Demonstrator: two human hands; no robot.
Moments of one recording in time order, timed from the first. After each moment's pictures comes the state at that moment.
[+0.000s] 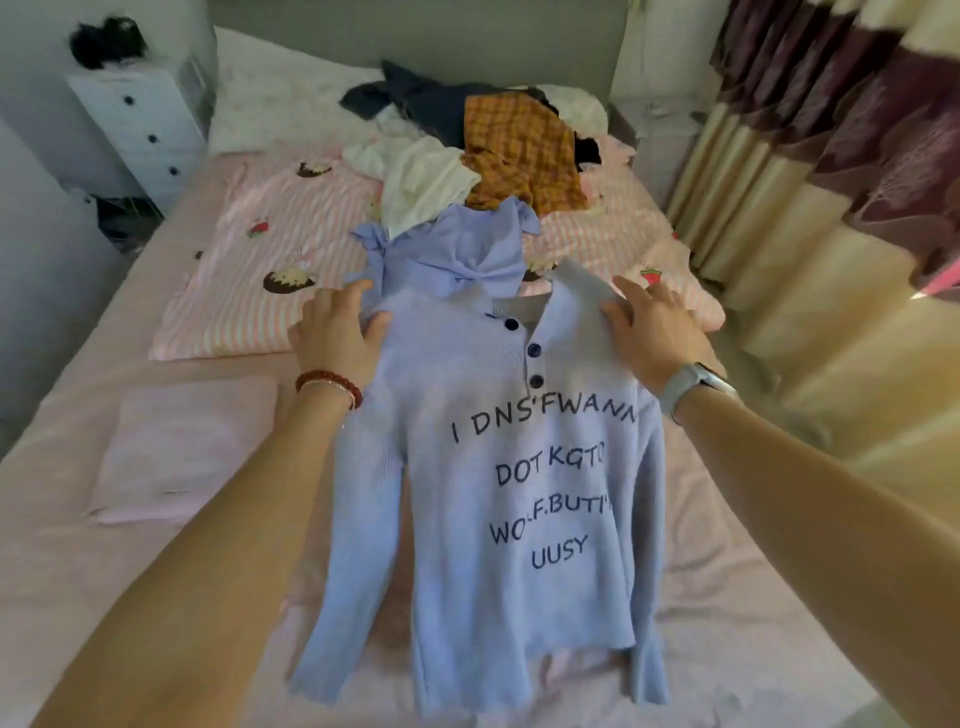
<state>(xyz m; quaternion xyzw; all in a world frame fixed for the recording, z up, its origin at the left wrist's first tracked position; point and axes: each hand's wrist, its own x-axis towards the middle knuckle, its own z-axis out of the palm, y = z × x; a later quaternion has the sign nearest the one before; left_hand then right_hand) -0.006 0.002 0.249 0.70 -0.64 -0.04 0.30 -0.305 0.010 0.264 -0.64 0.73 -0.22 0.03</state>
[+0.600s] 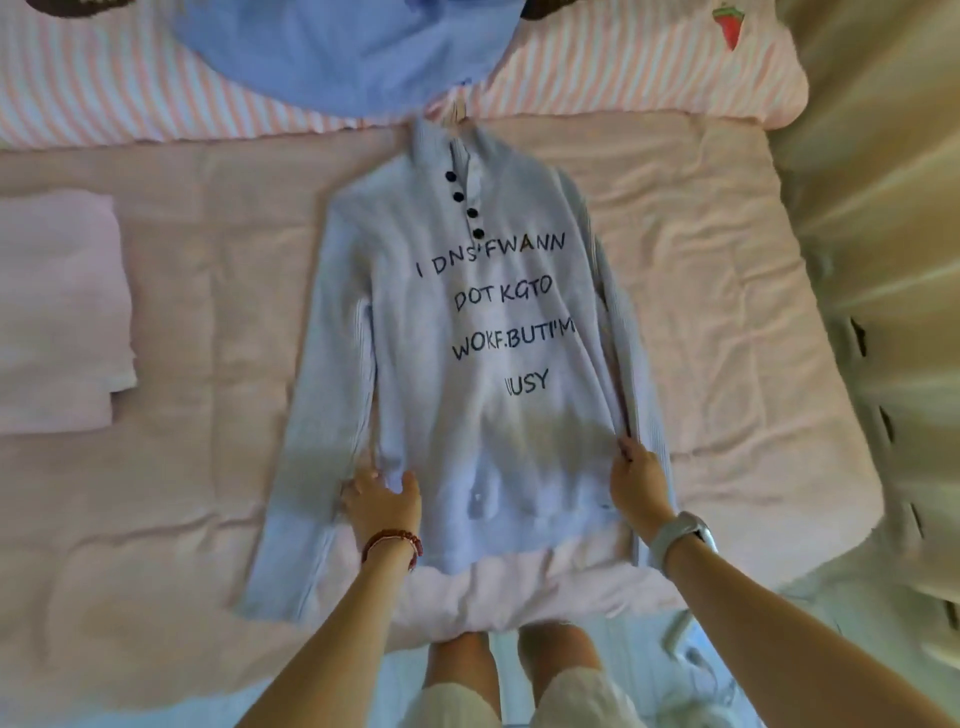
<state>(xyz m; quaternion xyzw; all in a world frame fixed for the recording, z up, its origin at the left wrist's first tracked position) -0.051 0.146 -0.067 0.85 -0.30 -0.42 0.07 -0.306 0.149 -0.039 -0.35 0.86 -0.06 0.37</state>
